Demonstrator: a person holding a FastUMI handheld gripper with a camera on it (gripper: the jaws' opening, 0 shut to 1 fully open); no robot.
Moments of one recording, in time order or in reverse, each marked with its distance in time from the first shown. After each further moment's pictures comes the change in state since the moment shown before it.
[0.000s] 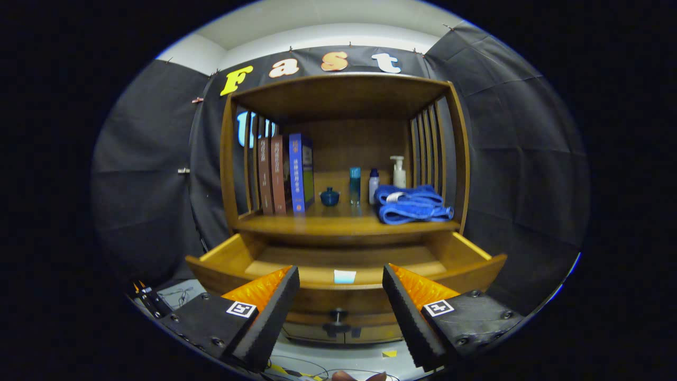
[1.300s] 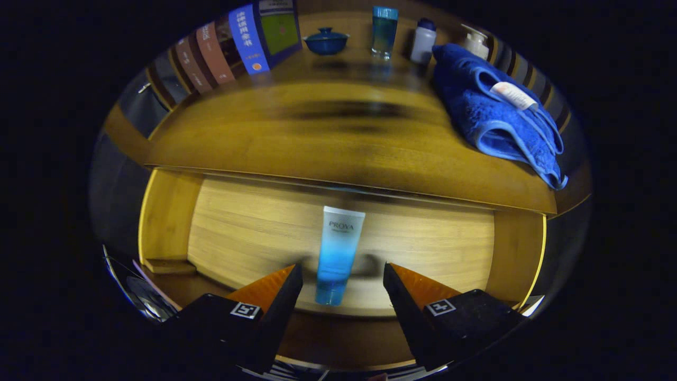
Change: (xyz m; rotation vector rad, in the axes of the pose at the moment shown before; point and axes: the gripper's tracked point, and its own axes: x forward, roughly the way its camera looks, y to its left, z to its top) arm 0.134 -0.011 -0.148 -0.110 1.137 0.007
